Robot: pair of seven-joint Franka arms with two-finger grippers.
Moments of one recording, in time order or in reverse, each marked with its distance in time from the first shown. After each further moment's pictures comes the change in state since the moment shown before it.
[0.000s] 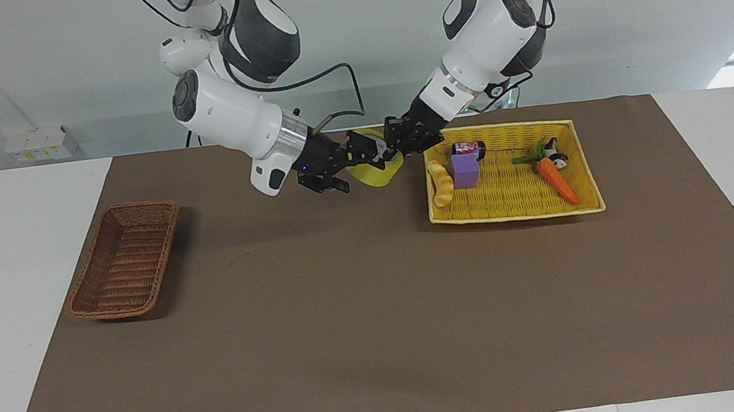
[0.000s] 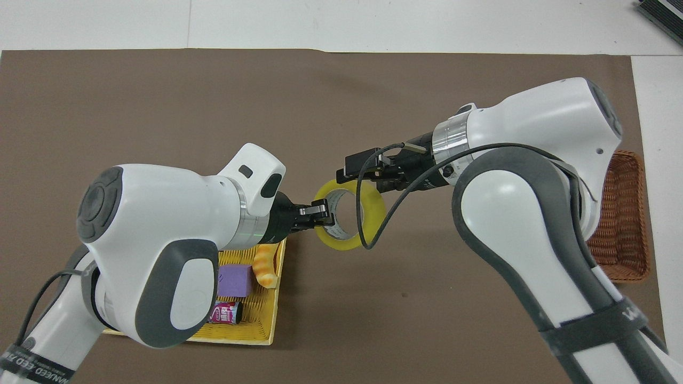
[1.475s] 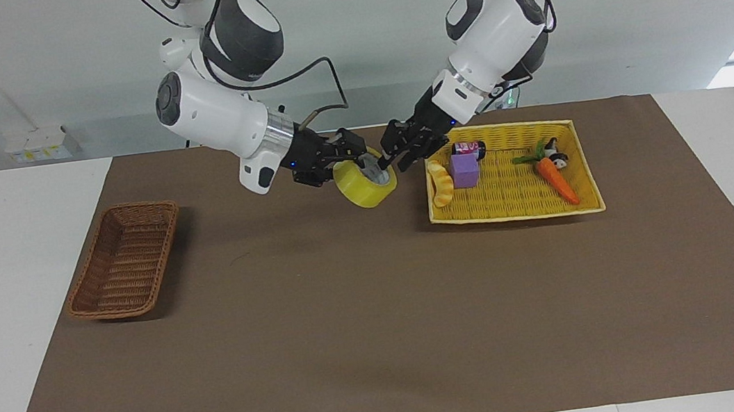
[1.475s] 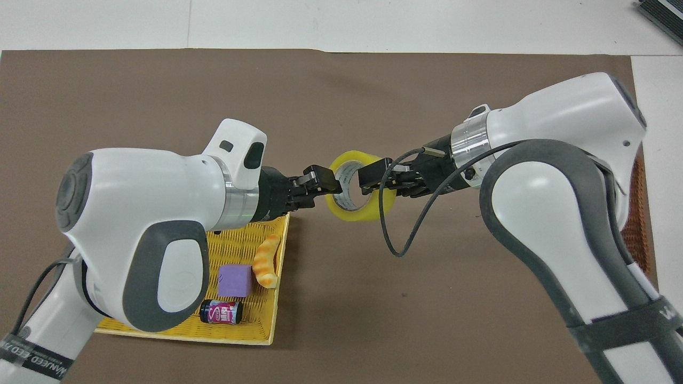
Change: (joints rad) left arm 0.013 0.026 0.026 0.059 -0.086 0.055 -0.105; right arm -0.037 -0.019 -0.011 -0.007 -0.002 -0.080 -0.047
